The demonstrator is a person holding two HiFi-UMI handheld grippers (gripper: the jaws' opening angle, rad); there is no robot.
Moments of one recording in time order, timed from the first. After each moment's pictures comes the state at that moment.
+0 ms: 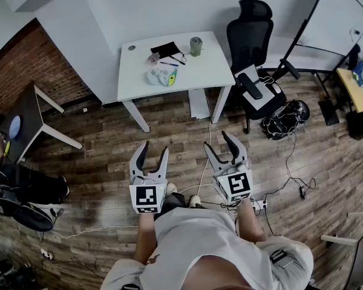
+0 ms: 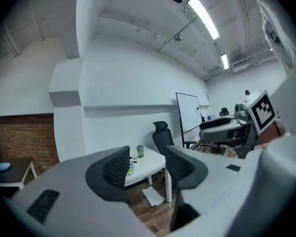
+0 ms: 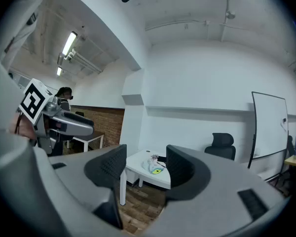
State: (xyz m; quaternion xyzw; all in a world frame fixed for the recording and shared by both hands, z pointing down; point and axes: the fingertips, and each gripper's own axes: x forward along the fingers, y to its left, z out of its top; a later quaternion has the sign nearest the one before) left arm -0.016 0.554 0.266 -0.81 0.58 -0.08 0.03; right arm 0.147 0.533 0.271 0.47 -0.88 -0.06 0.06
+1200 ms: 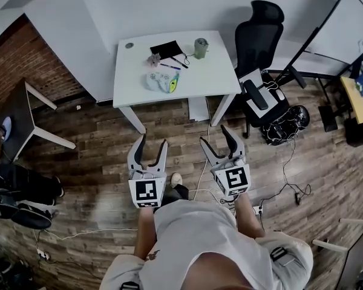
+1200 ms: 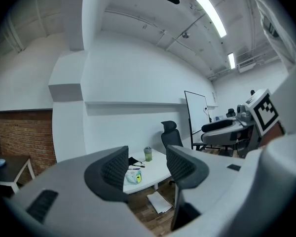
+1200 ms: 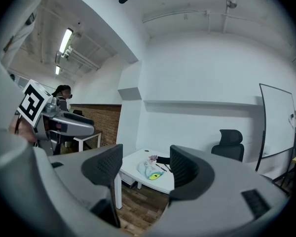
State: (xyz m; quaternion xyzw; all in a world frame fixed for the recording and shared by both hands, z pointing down) left arm -0.050 0.420 0.282 -0.80 0.59 -0.07 0.03; right arm 0.112 0.398 0.290 0.47 -0.88 -0.04 0.07
